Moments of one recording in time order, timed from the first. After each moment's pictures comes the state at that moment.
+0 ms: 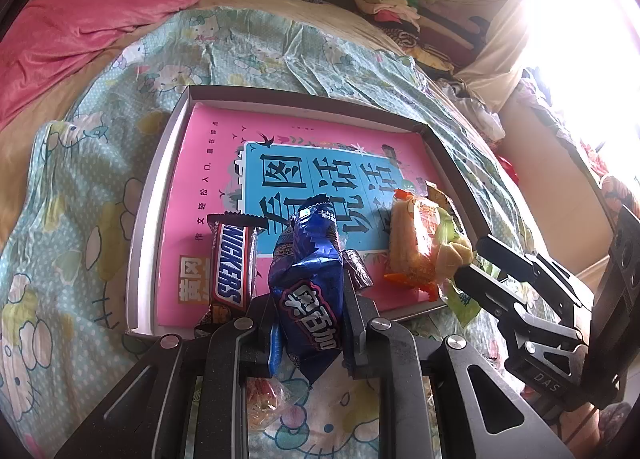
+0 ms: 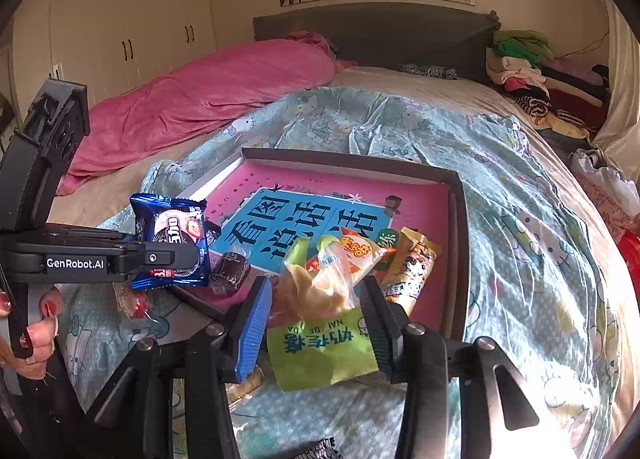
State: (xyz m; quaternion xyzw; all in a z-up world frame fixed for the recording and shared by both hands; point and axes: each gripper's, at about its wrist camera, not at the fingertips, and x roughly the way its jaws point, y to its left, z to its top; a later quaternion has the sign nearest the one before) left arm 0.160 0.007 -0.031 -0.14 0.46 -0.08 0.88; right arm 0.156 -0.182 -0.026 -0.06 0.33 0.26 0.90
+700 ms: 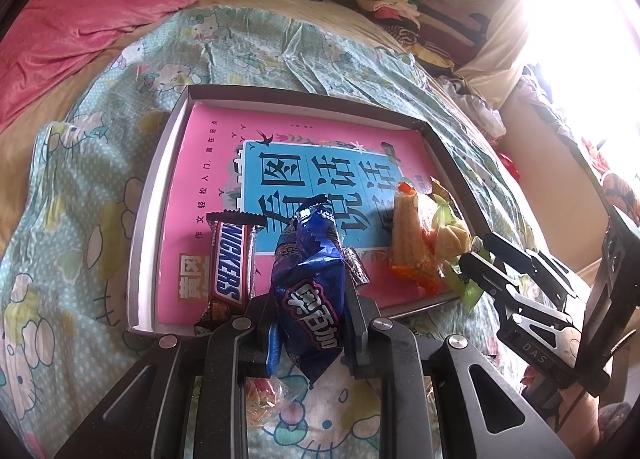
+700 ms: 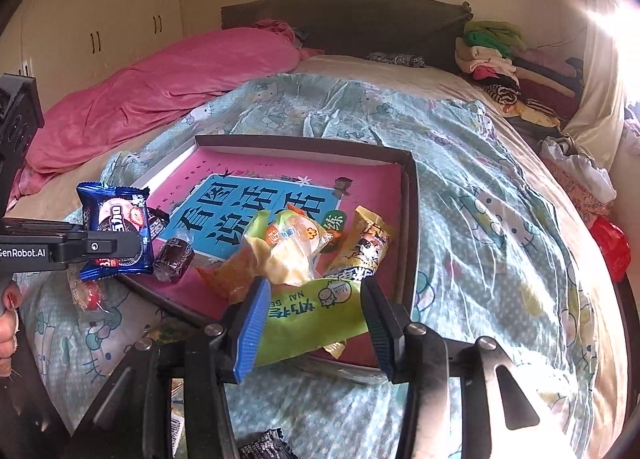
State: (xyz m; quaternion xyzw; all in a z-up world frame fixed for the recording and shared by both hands) left arm 0.159 0.005 -0.030 -0.13 0.46 -0.08 0.87; right arm 0.167 -0.201 -0.036 -0.07 0.35 0.20 0.91
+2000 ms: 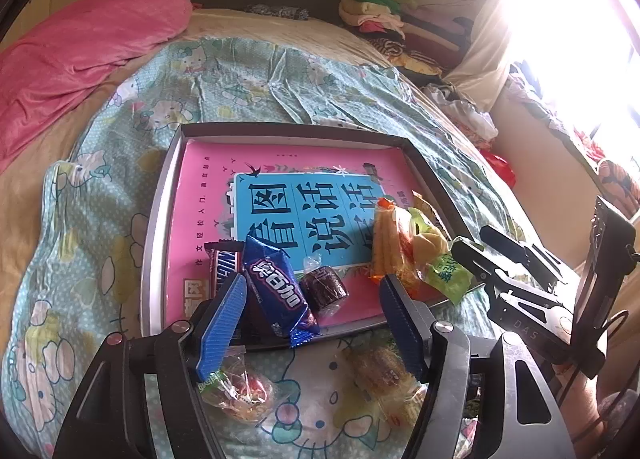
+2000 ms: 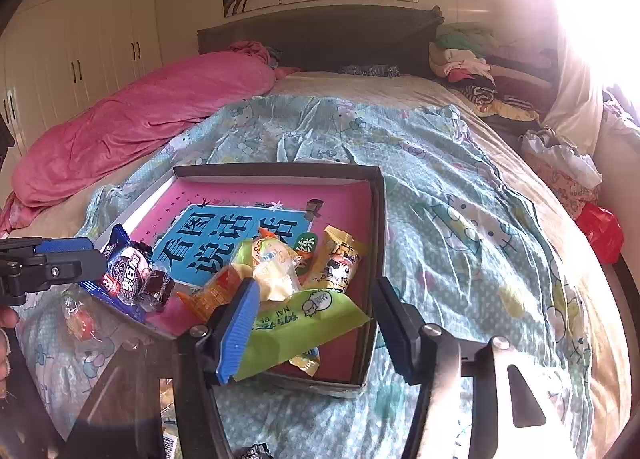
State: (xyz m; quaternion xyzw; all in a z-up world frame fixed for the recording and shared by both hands) left arm 0.152 -0.002 -0.004 -0.10 0.43 -0.09 0.89; right arm 0.172 -0.218 -0.026 -0.04 0.33 0.17 0.93
